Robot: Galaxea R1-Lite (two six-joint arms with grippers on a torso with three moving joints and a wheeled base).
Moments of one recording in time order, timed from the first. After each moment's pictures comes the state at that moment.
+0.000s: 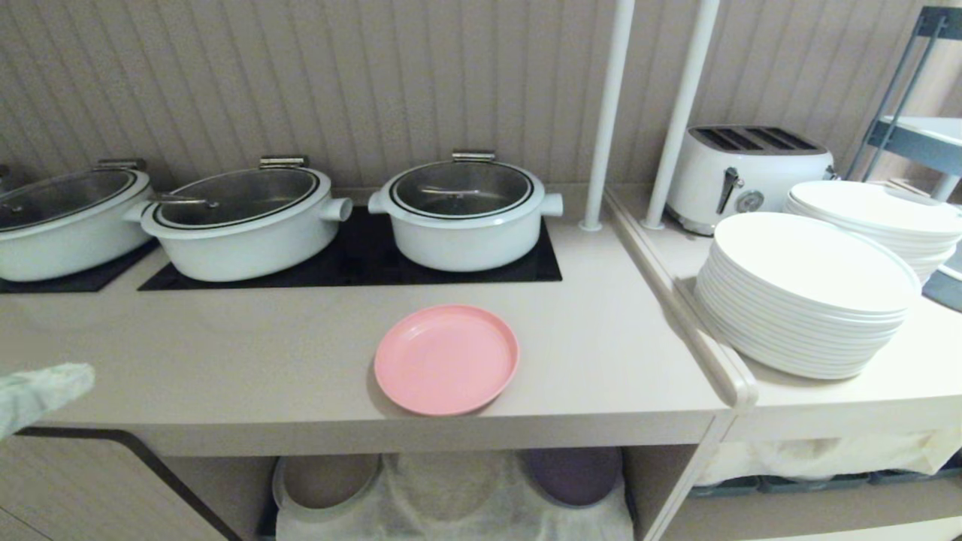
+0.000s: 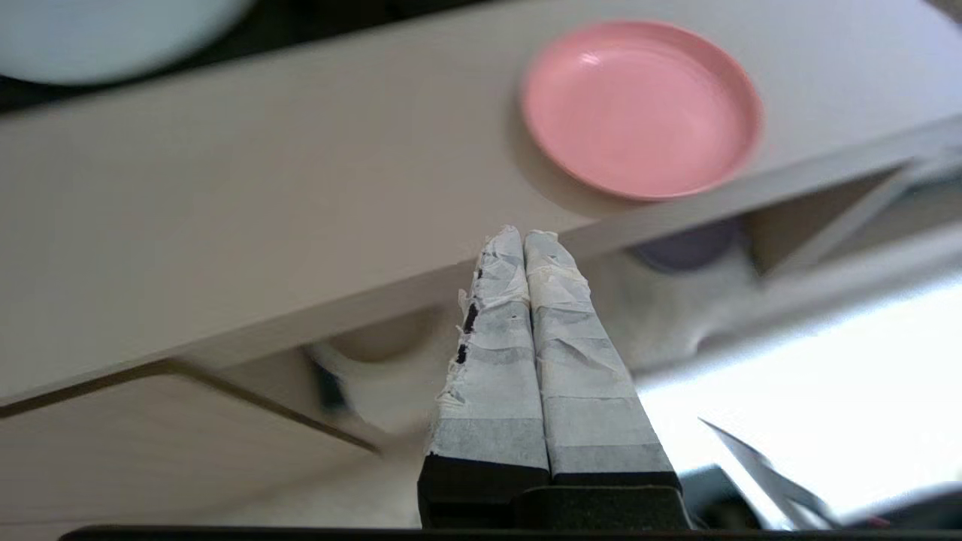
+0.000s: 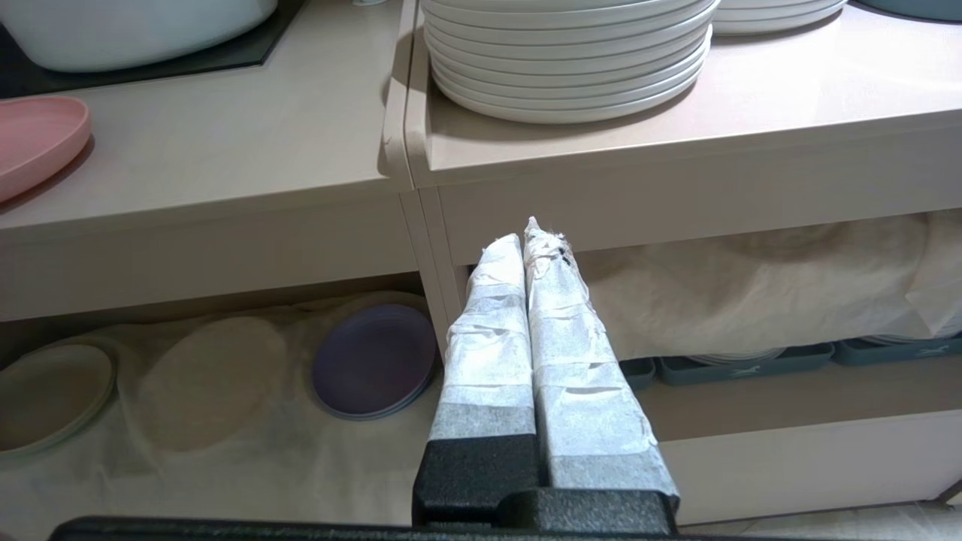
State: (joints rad) left arm -0.10 0.84 -0.83 0.36 -0.18 0.09; right arm 0.00 0.00 0.00 -0.01 -0.06 0.10
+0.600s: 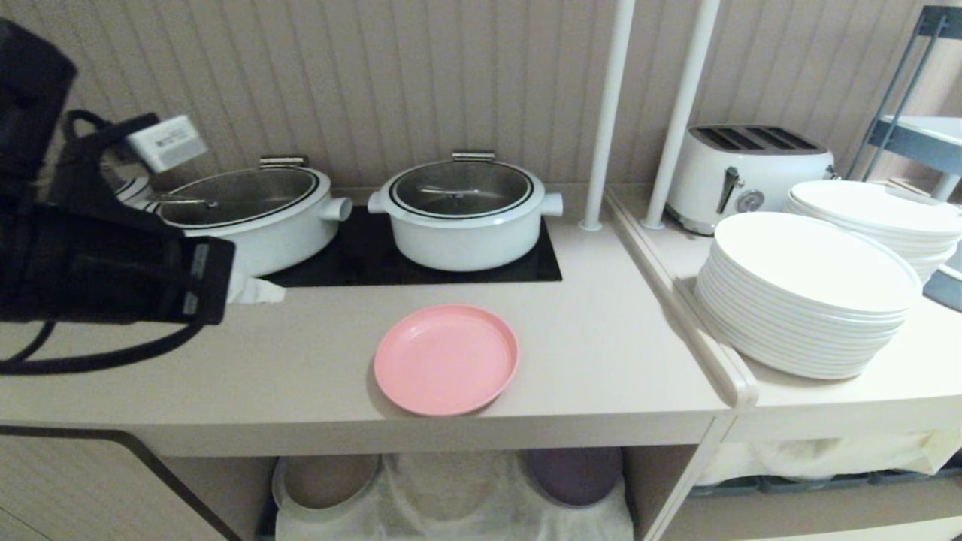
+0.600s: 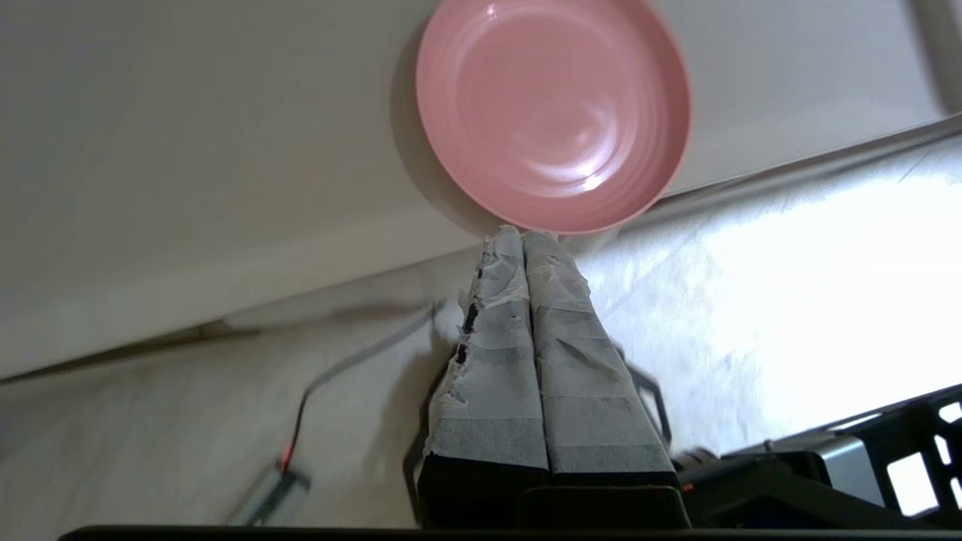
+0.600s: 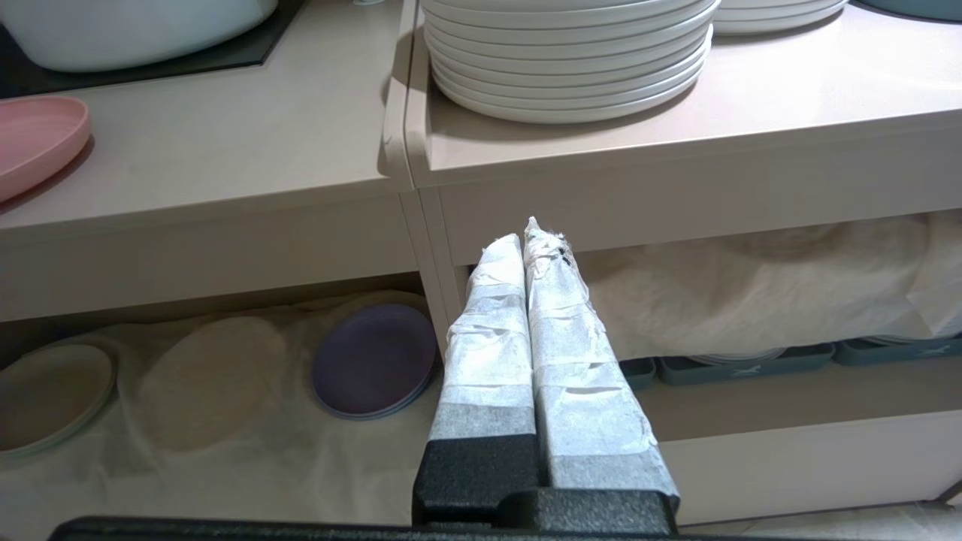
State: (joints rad) left arm -0.36 1.40 -1.34 0.63 -0.08 -0.18; right arm 0.00 0.00 0.00 -0.01 -0.05 0.10
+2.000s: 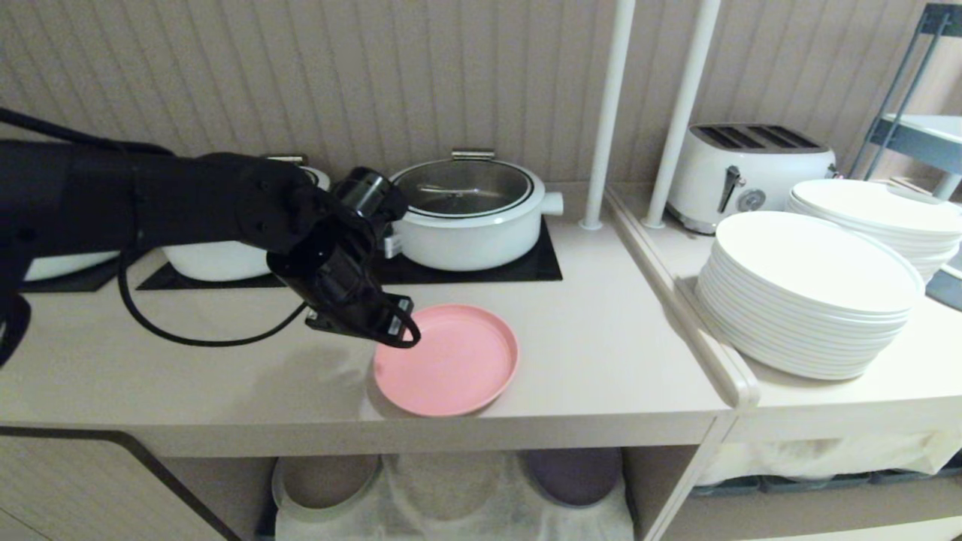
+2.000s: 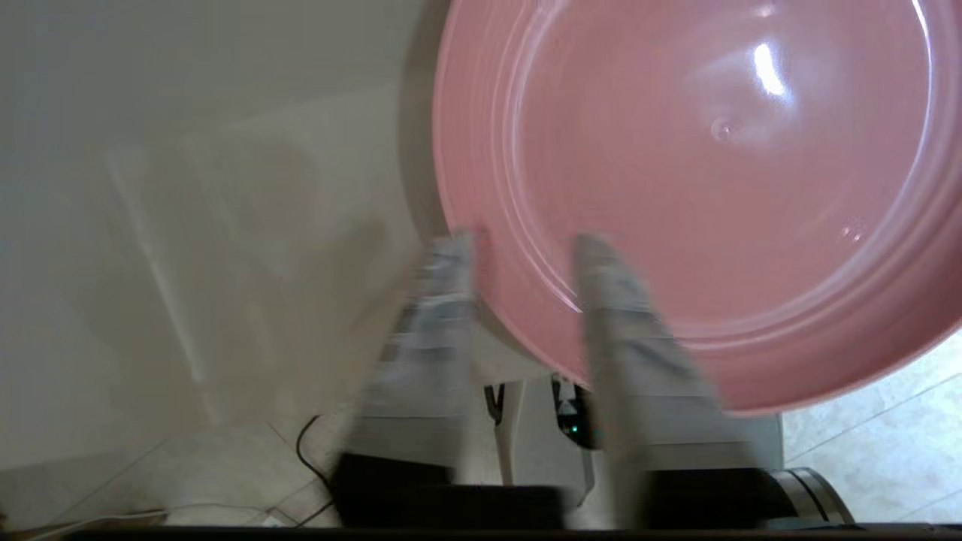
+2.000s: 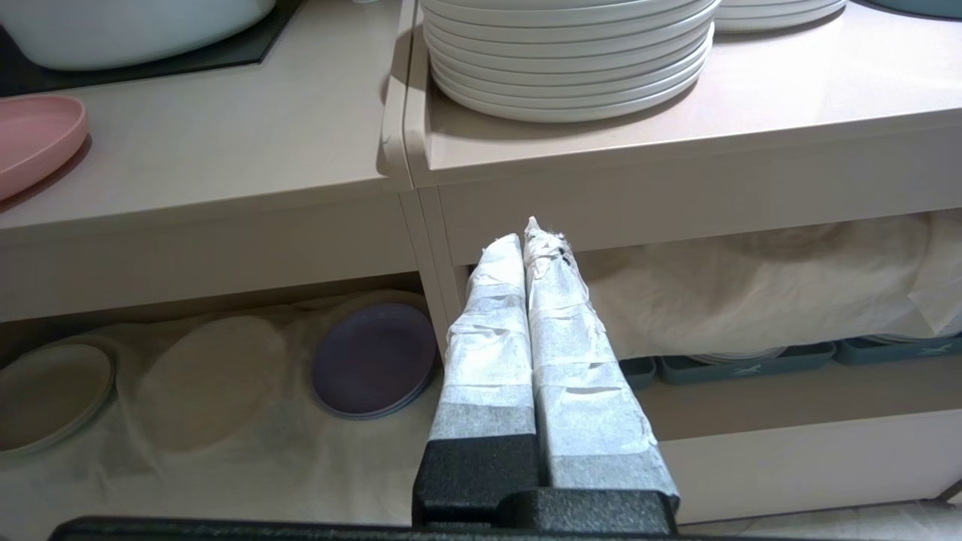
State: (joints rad) left arm -0.45 2.00 -1.66 0.74 0.14 -0.20; right arm 0.00 0.00 0.00 -0.01 -0.05 0.10
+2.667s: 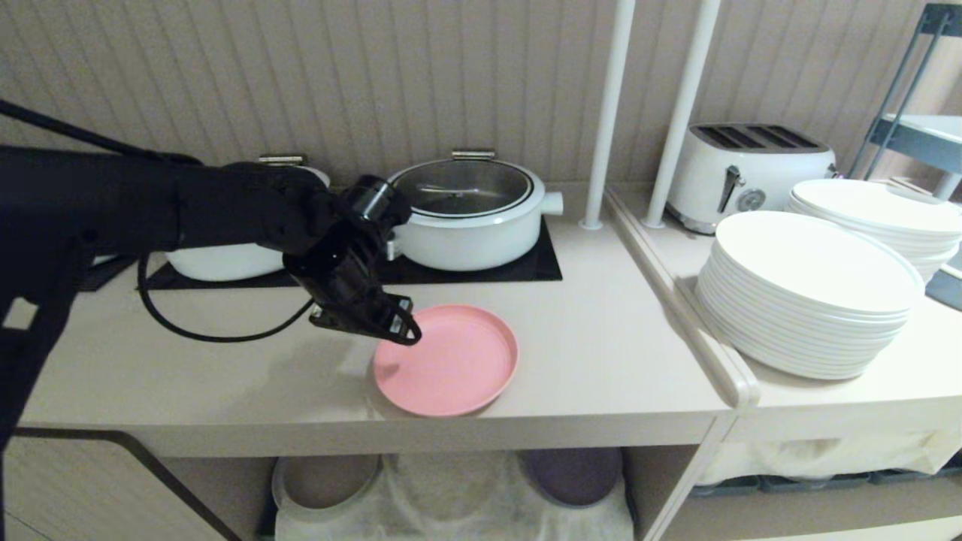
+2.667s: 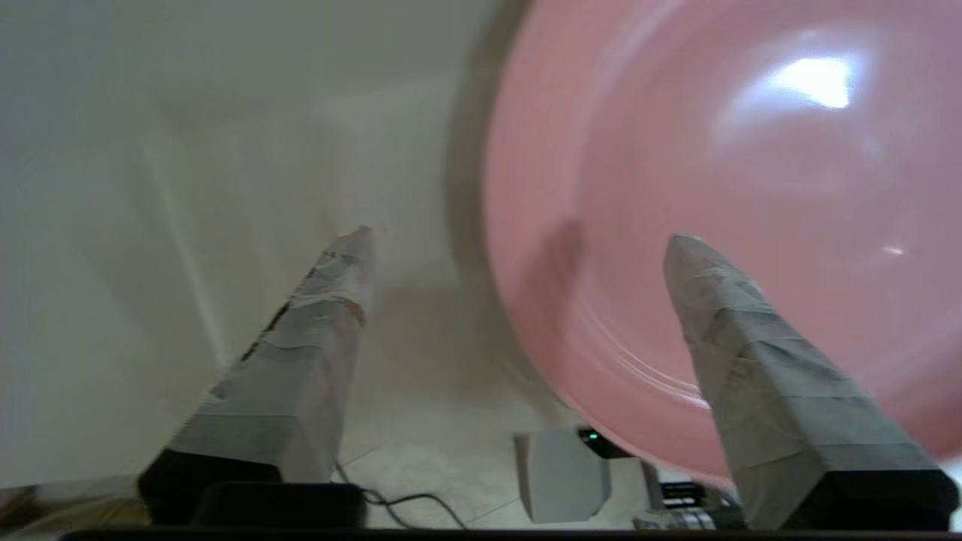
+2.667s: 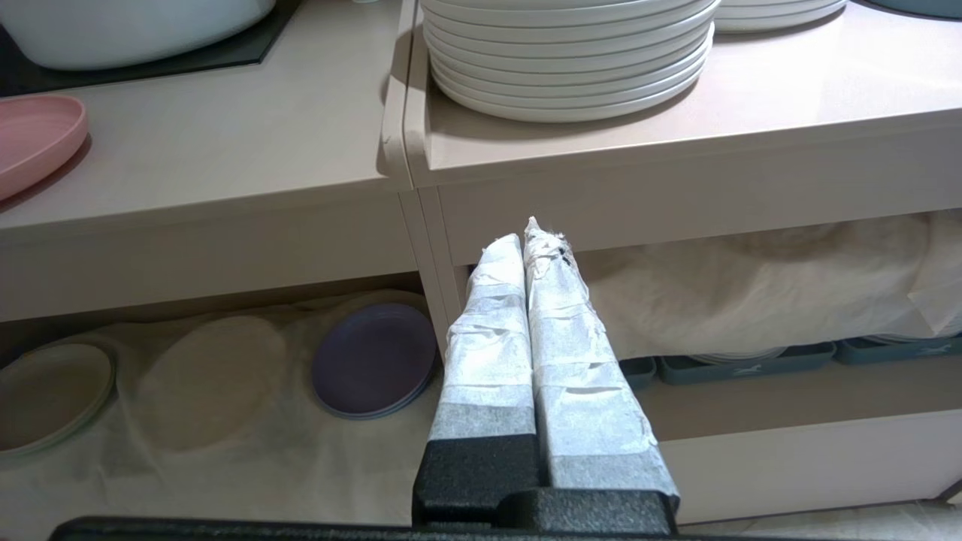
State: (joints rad) left arm -0.43 2.07 -1.71 0.75 0.19 -0.19; right arm 0.00 0.00 0.00 -0.01 -0.06 0.10
